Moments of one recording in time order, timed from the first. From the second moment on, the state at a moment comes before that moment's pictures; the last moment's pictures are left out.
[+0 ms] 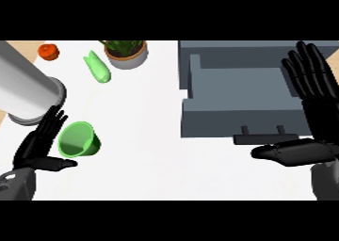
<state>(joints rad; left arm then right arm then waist) -0.36 0.38 0.27 -0.48 0.02 -0.45 -0.71 -0.25 -0.17 -0.08 -1.88 -0.10 0.15 0.10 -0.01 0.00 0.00</state>
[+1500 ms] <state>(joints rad) -0.49 0.31 0.24 -0.19 -0.07 -0.38 -0.94 -0.29 -0.20 -0.11 -1.86 -0.13 0.18 0.12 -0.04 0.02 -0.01</state>
